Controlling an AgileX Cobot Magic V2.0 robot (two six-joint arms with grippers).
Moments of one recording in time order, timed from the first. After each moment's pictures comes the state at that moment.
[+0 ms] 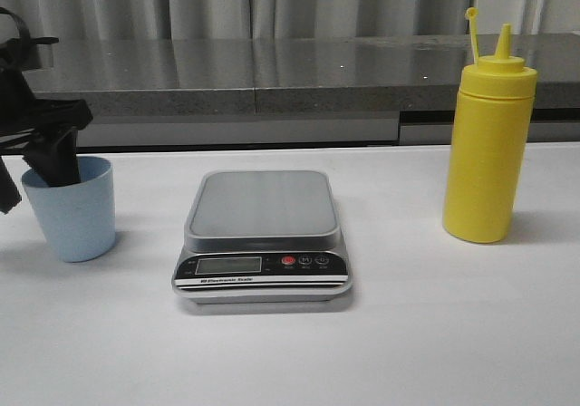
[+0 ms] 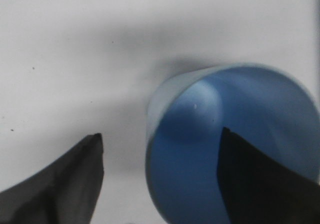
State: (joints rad) left arm -0.09 1.86 -1.29 -0.21 0.85 0.10; right arm 0.01 -0.01 0.03 -0.03 0.08 0.15
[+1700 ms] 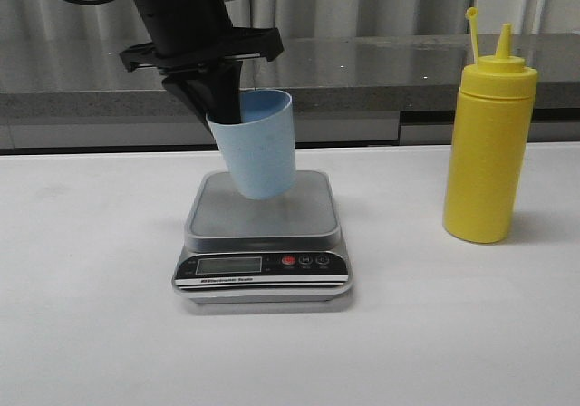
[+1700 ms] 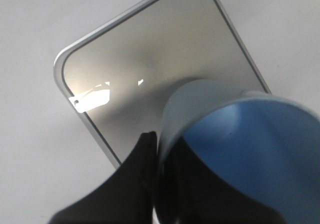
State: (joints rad) left arm -0.46 2.04 -1.81 -0.16 1.10 0.08; right arm 0.01 -0.01 0.03 -0.03 0.08 0.15
